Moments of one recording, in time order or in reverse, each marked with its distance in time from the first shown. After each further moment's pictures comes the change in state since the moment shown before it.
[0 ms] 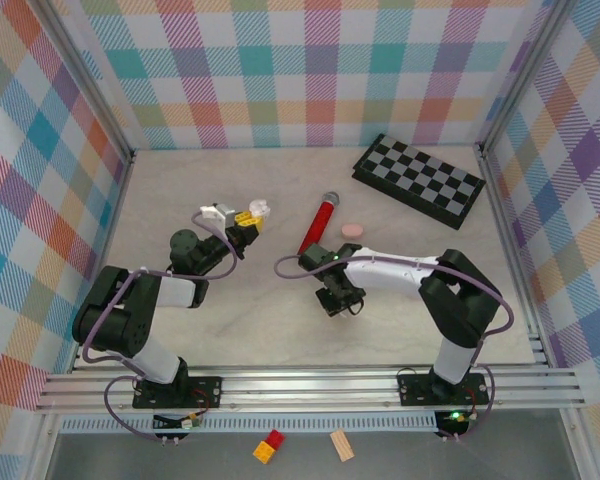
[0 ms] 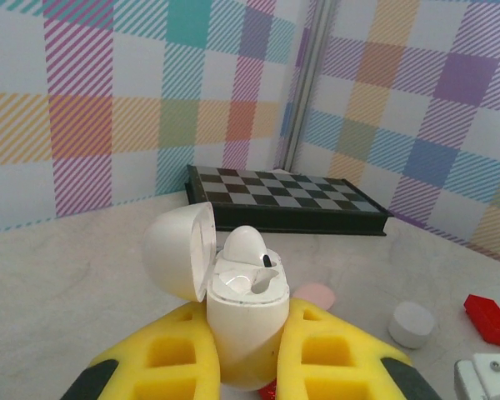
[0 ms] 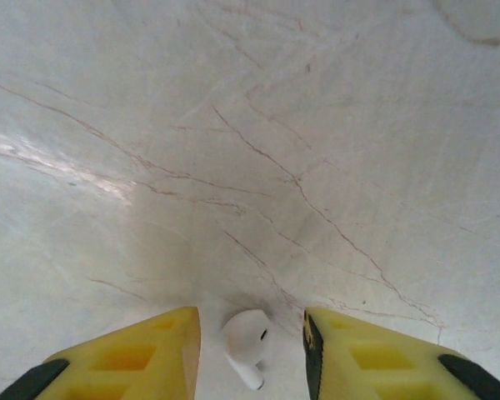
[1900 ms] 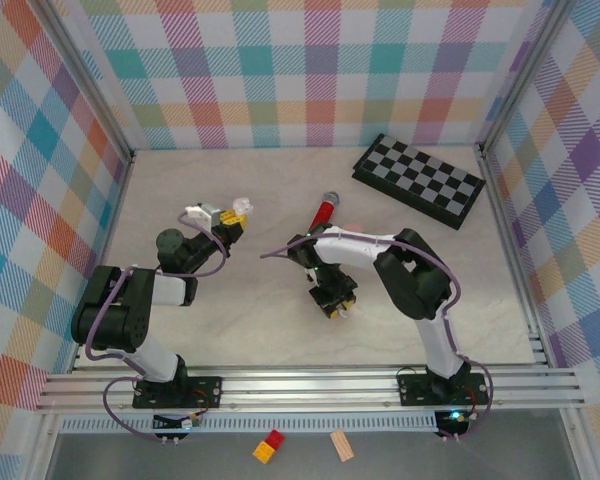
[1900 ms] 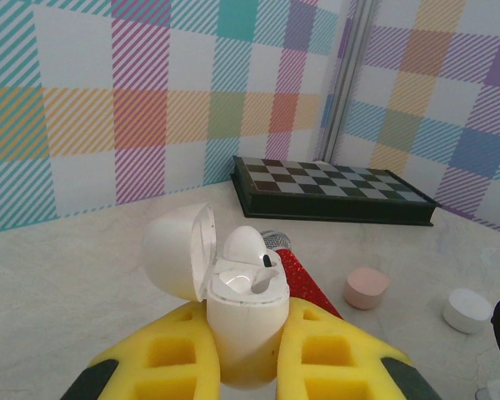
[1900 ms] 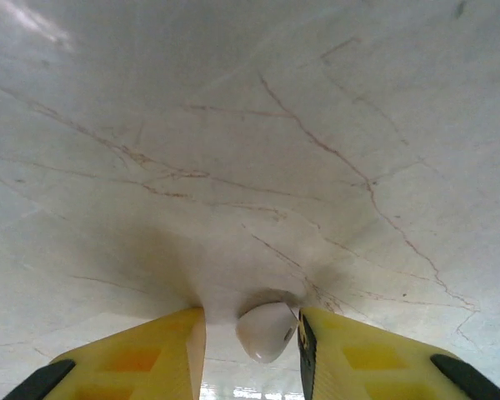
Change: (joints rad) left arm 0.134 0.018 -0.011 -0.001 0.056 0.043; right arm -0.055 0.331 0.339 -0.404 -0.130 -0.112
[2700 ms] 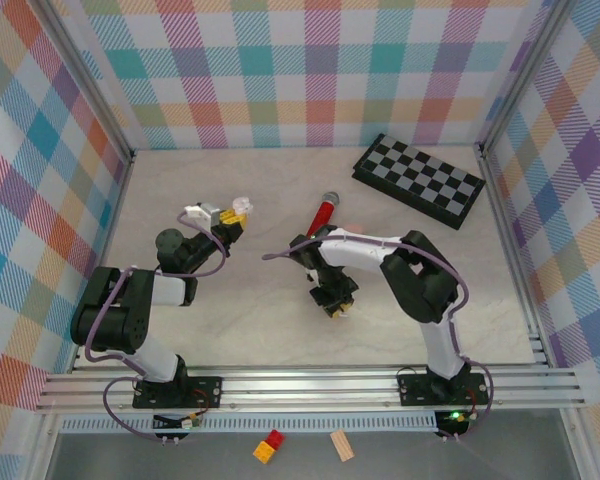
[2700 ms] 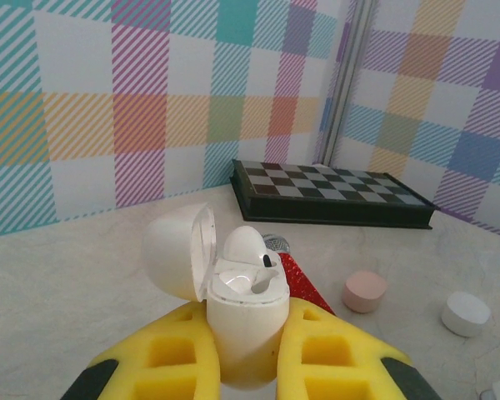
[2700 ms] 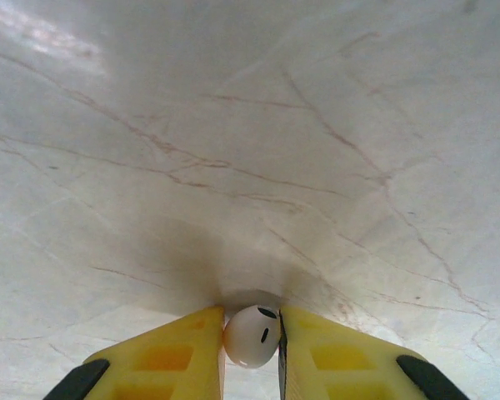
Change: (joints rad) left arm 0.000 -0.012 0.000 0.000 0.000 -0.008; right arm -0.008 -0.062 -0.066 0.073 -0.018 0.004
